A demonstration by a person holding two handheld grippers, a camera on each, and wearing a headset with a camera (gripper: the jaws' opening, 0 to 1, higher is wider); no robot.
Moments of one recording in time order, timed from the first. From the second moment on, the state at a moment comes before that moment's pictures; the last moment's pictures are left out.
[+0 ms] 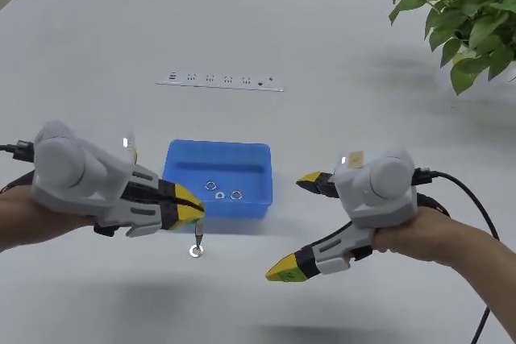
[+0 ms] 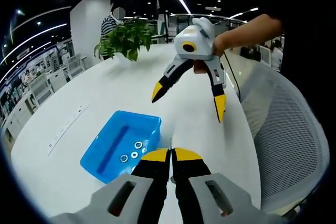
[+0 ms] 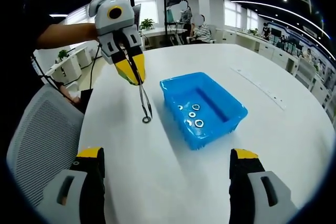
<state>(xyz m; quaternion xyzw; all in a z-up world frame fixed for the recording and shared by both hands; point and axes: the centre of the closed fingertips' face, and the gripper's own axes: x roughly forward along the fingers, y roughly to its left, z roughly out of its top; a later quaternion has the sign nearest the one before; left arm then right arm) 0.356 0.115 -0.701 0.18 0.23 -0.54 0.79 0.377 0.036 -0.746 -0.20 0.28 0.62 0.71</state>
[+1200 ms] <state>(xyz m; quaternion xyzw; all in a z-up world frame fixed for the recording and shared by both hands) 0.348 0.121 -0.702 0.20 0.24 -0.57 0.76 0.355 0.104 -0.741 -0.23 0.19 0.71 0.64</state>
